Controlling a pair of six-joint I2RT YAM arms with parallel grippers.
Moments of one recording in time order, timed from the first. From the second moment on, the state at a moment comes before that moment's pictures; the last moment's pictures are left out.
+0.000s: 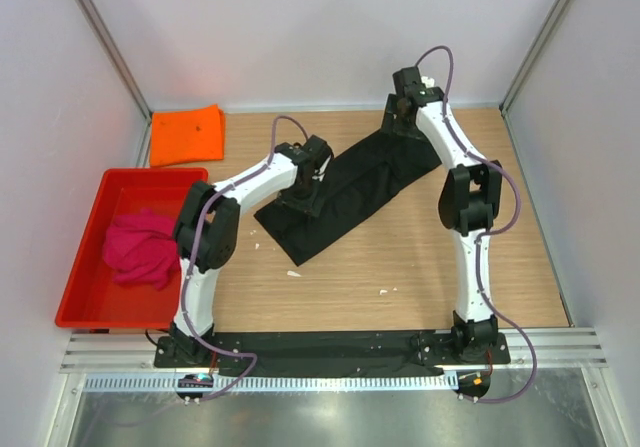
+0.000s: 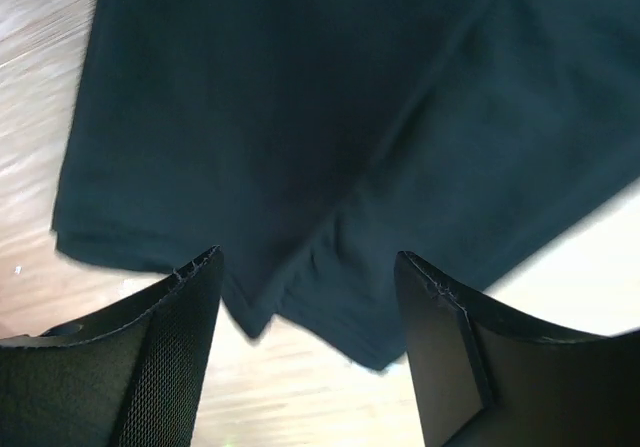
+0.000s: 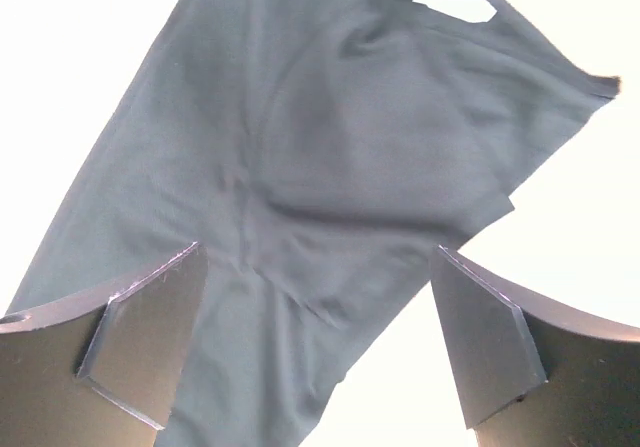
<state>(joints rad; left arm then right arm) -0.62 2.03 1.66 -0.93 -0.09 -0.25 0.22 2.36 2.25 -0.87 0.30 0.42</state>
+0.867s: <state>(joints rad) -0.88 2.08 1.61 -0.84 0.51 -0.56 0.22 2.18 1.92 -0.77 0.32 0.39</state>
